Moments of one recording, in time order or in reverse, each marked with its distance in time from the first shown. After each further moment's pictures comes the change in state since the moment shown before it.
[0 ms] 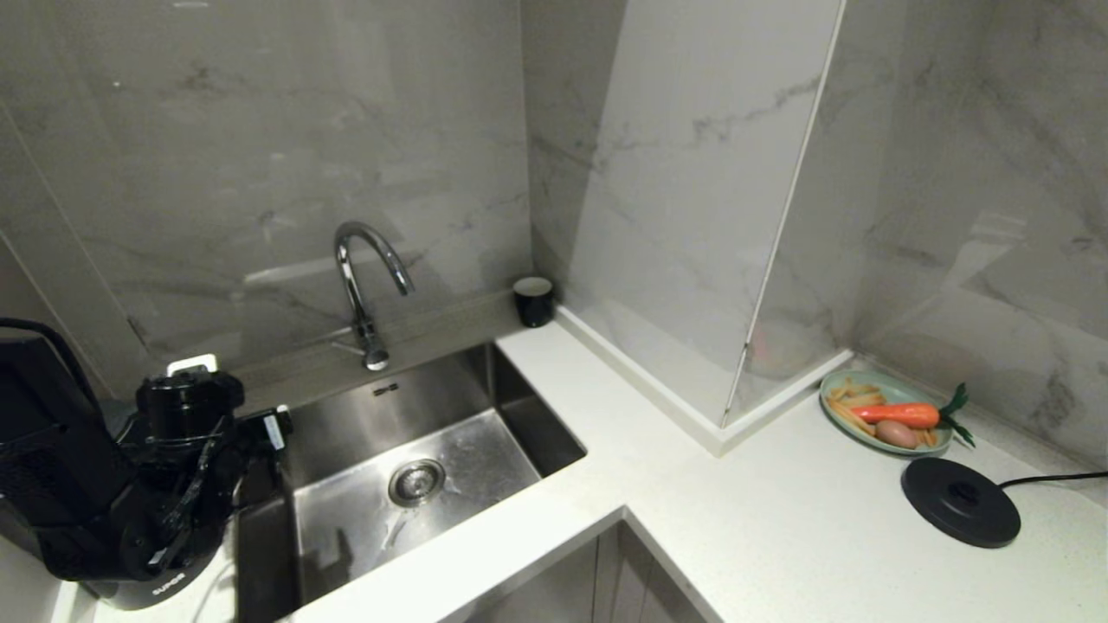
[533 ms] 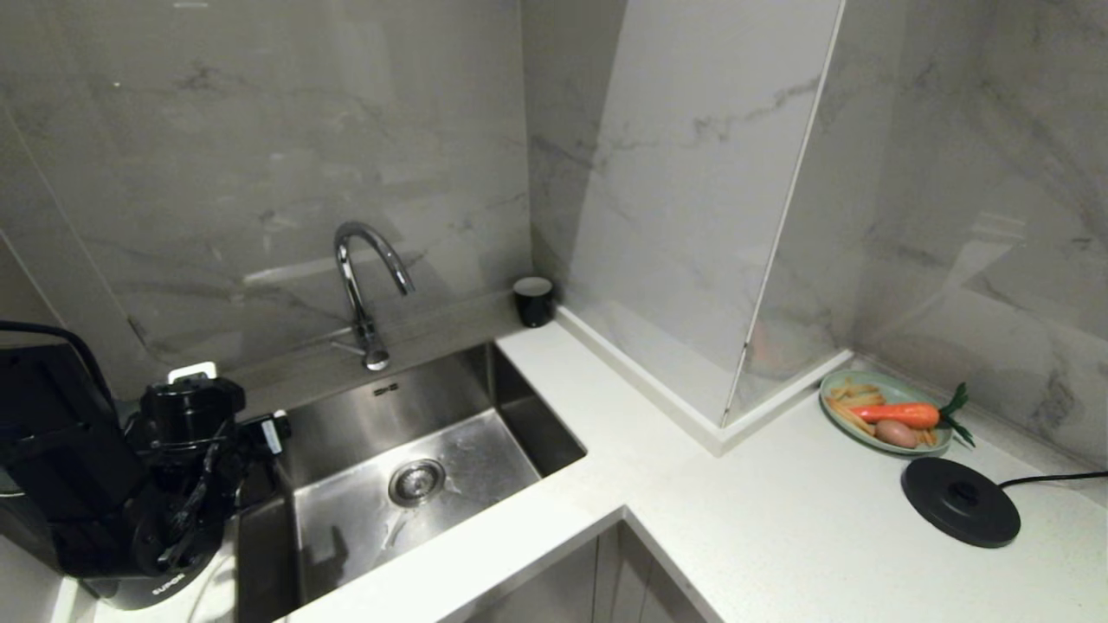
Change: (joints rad) left arm 0.032 0.071 -0.030 -0.032 0.002 0.002; right arm 0.000 0.000 0.000 0.000 0.000 0.000
